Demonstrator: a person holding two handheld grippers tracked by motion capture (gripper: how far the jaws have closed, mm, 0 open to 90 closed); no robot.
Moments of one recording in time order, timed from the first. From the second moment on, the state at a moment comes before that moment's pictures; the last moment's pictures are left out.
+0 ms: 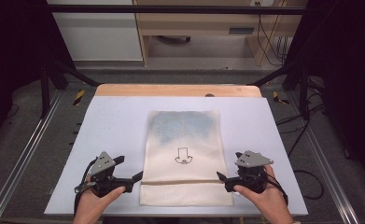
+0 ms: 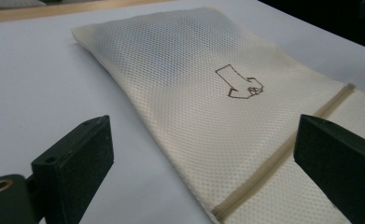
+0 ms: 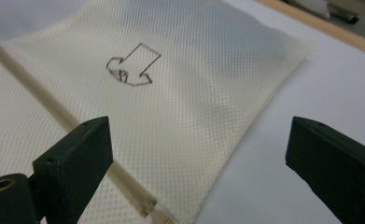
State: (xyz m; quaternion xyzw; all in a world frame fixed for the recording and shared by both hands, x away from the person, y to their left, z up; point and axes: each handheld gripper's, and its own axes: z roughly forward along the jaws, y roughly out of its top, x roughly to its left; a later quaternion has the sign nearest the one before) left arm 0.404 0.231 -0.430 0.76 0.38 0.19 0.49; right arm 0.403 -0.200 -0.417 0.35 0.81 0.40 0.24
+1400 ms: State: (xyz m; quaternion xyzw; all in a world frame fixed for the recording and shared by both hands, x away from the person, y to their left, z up) left arm 0.444 0.312 -0.433 0.72 0.41 0.31 0.46; right arm 0.426 -0.291 -0.420 0.49 0.69 0.42 0.34
